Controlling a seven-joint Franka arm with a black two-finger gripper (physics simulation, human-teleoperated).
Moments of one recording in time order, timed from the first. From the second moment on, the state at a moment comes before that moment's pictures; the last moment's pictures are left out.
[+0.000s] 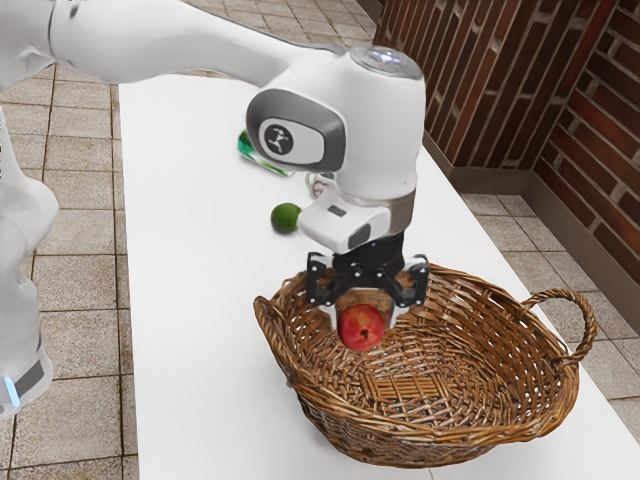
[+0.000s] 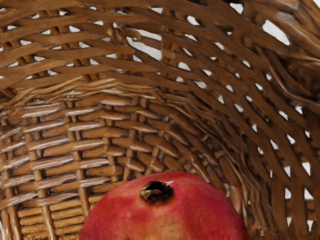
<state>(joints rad) -0.45 -0.13 -0.15 -1.79 0.00 1.86 1.23</state>
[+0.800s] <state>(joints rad) -0.40 -0.14 0.53 -1.89 0.17 1.73 1.30</state>
